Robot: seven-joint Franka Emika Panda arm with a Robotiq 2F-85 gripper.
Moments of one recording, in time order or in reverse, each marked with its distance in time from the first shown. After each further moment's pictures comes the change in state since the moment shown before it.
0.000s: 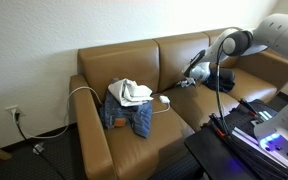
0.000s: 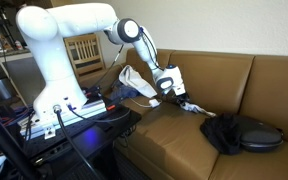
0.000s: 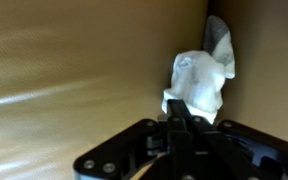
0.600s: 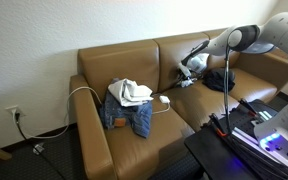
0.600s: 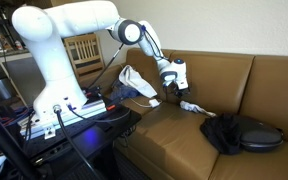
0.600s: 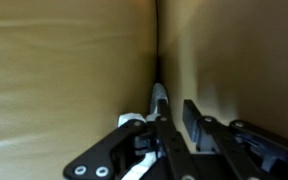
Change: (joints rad) arm -0.122 -0.019 0.198 0.133 -0.017 -0.214 -0.182
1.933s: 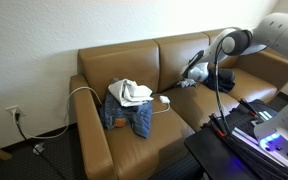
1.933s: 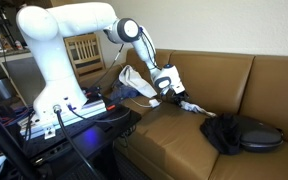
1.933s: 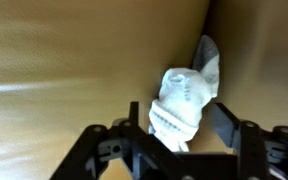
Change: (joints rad) arm 0.142 0.008 -0.178 -0.164 0.003 0.289 0.027
